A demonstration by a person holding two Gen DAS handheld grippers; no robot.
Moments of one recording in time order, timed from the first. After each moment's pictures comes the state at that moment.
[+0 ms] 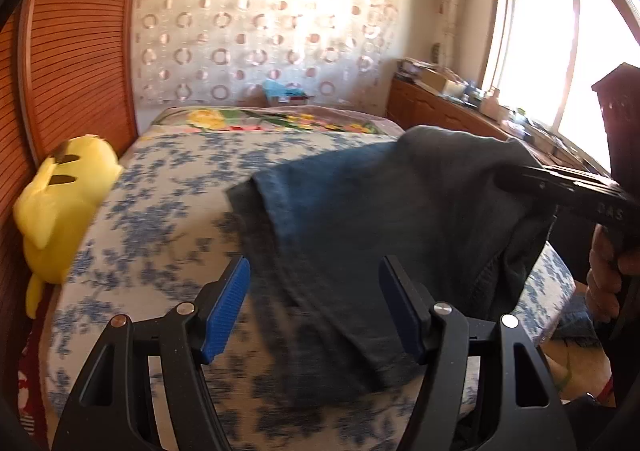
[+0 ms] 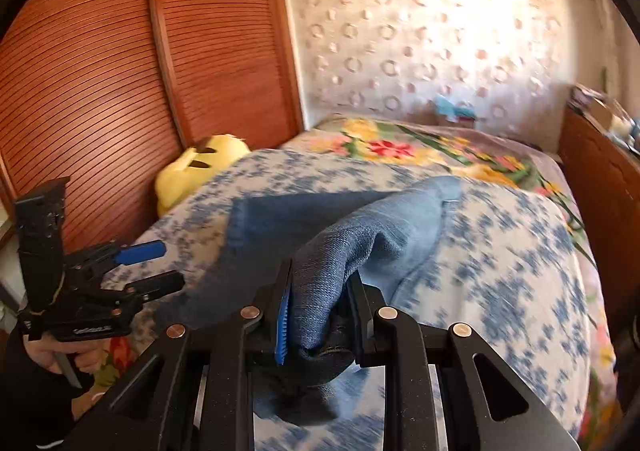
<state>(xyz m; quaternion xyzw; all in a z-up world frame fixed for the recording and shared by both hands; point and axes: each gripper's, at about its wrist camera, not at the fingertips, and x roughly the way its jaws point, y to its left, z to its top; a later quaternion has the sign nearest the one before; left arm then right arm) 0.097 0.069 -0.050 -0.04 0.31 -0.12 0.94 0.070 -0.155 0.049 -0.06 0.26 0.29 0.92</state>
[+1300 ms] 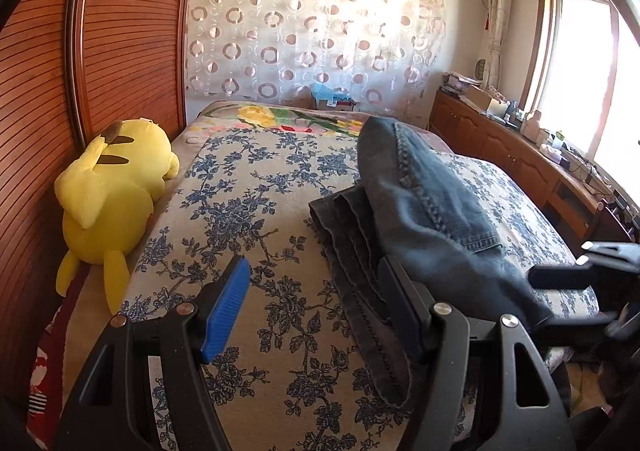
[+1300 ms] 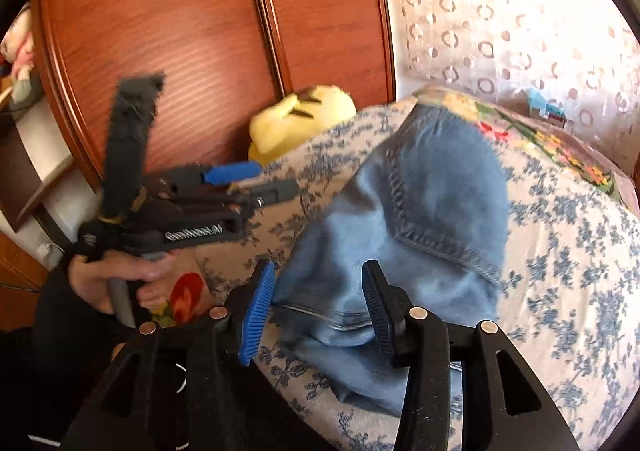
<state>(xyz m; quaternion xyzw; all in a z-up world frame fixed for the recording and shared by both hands) 0.098 0.128 -0.055 -0.06 0.31 -0.05 0.95 0.053 -0.076 0.029 -0.10 0.29 0.42 0.85</state>
